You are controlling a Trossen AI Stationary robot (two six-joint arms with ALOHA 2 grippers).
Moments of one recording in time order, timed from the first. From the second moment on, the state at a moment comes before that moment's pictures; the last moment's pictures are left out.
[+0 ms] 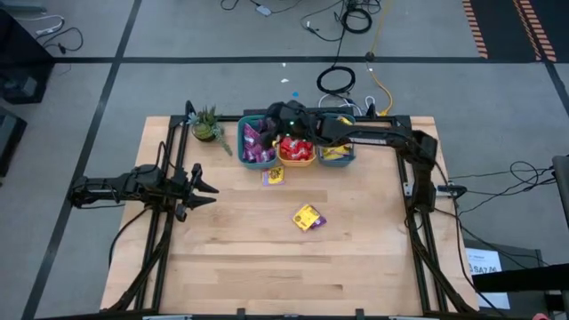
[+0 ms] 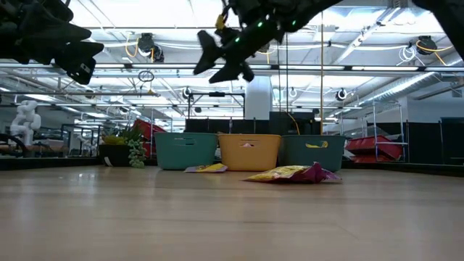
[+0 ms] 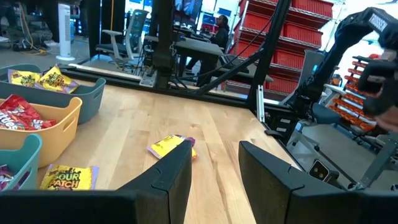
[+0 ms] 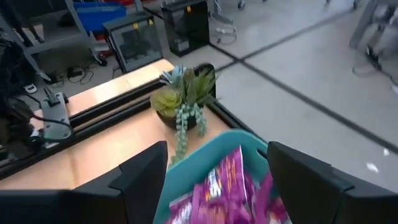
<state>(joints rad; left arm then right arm) -0.03 0.01 0.14 -0.17 0.16 -0.20 -0.31 1.93 1.60 -0.06 0.20 0.24</state>
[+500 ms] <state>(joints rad) -0.03 0.01 0.14 -0.17 0.16 -0.20 -0.02 1.43 1.28 -0.52 0.46 0.53</state>
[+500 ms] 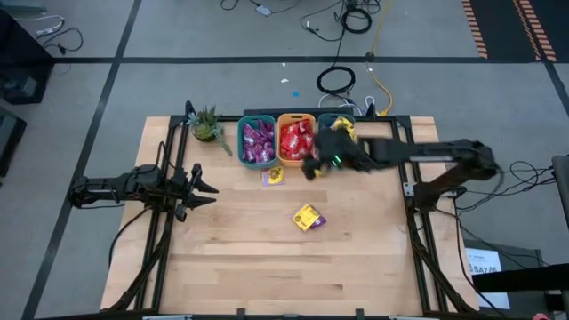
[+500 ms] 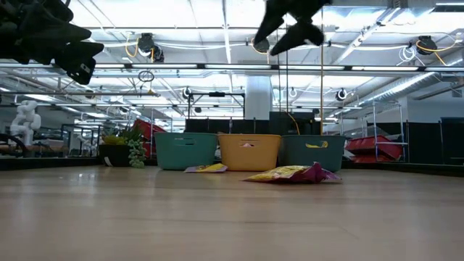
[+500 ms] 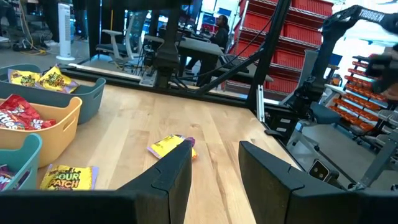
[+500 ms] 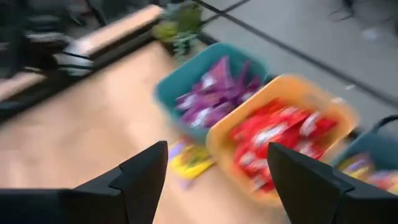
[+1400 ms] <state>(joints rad) -0.03 0.01 0.14 -0.17 0.16 -0.20 0.26 1.96 0.82 0.27 0.44 0.68</state>
